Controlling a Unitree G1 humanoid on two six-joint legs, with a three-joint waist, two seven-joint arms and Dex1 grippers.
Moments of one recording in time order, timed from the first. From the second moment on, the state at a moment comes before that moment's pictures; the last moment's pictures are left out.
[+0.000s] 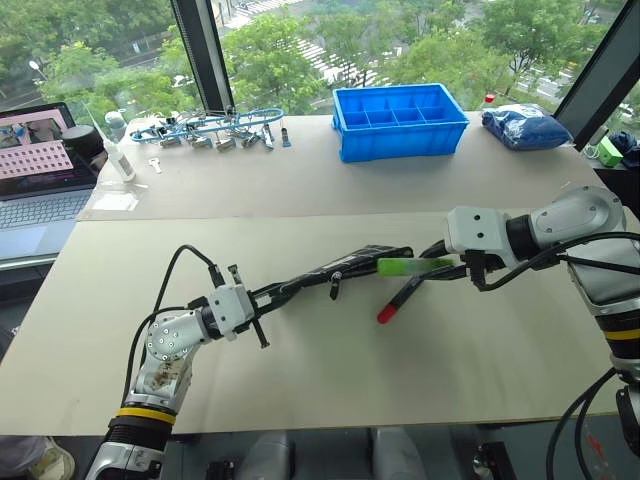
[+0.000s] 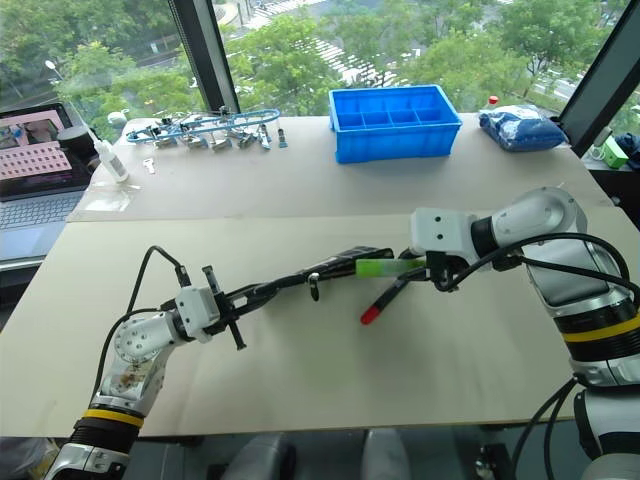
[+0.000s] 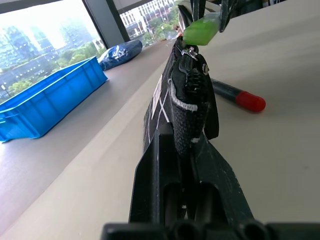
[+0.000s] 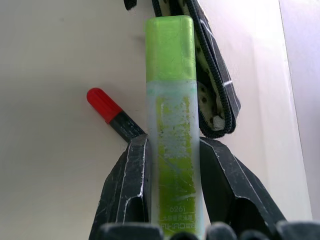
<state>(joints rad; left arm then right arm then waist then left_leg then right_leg) -0.19 0.45 -0.08 0.12 -0.23 -0.48 -0.96 -0.71 -0.96 0.23 -0.02 0.06 0.25 1.39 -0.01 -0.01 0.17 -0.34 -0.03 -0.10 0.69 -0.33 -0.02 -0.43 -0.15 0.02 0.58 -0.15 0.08</state>
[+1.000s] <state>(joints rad) -0.16 0.45 -0.11 0.10 -0.20 -0.49 -0.93 -0.74 -0.78 0.31 -0.01 -0.13 0.31 1.26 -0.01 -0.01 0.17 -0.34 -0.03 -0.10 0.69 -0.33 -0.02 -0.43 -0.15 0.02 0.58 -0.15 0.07</state>
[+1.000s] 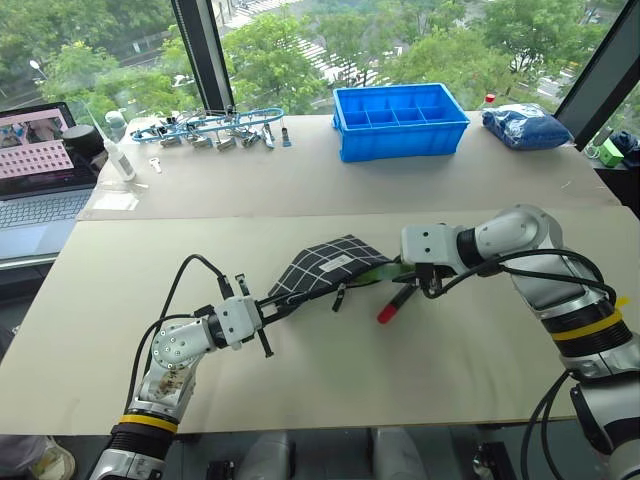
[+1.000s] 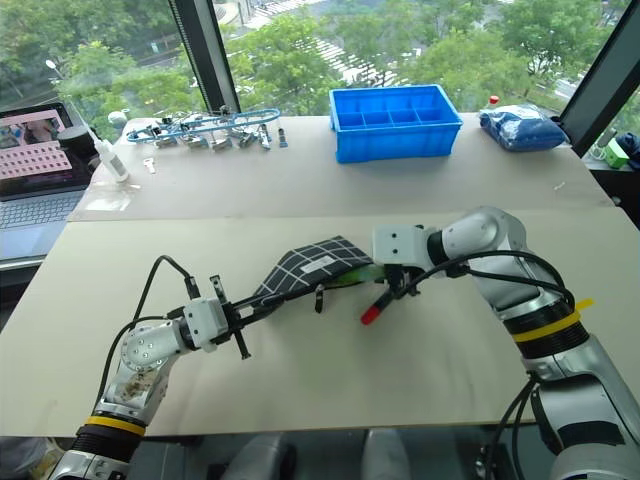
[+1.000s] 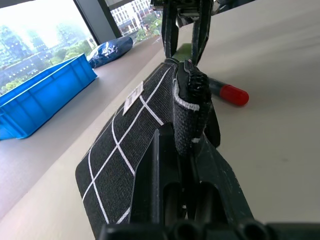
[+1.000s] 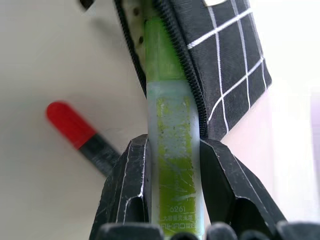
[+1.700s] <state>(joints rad) -0.19 0.44 -0.10 0.10 -0.24 -0.44 -0.93 -0.77 -0.65 0.50 -0.01 -0.39 0.09 0.98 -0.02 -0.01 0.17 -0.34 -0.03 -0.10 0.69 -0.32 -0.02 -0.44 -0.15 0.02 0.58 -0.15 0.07</state>
